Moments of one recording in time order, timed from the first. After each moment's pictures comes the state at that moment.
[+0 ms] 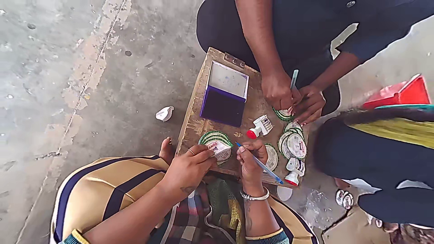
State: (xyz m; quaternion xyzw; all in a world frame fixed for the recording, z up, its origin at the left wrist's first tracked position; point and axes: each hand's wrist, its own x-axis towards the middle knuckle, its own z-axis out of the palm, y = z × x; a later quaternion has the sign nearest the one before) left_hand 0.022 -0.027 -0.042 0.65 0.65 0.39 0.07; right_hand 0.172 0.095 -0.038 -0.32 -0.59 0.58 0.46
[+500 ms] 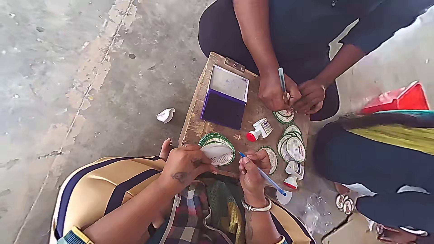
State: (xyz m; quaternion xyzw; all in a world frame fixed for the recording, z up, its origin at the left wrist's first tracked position) left_hand 0.011 -0.025 -0.038 0.52 0.66 0.50 0.21; right_hand 0.186 0.085 -0.034 -0.28 -0.58 0.61 0.46
